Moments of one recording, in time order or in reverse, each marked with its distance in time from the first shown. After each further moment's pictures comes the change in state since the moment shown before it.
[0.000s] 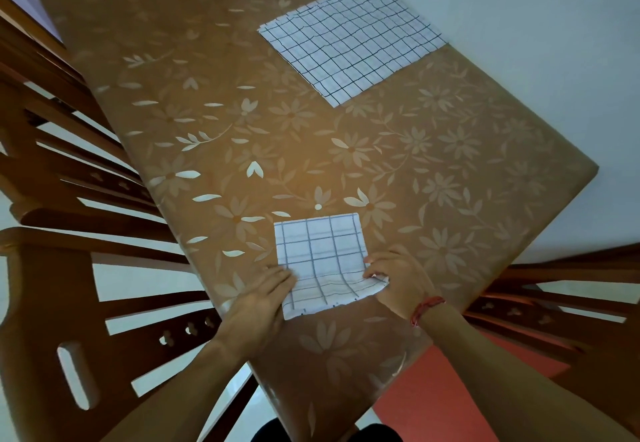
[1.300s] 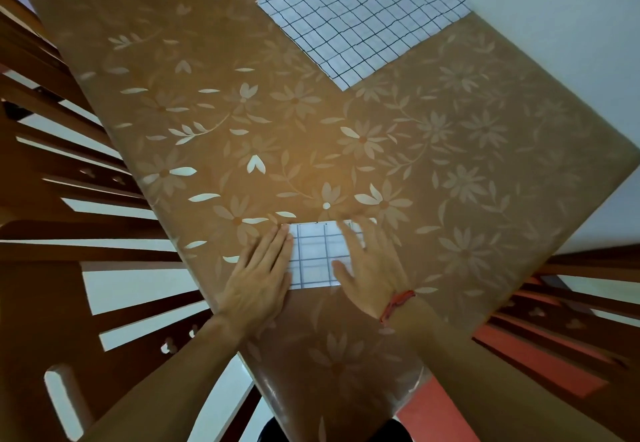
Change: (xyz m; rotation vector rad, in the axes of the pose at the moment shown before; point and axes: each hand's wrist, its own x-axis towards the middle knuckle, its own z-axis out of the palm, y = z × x) left_hand 0.048 -0.022 -0.011 0.442 -0.031 -0.042; right_hand 0.048 -0.042 0.036 -0.232 0.063 0.044
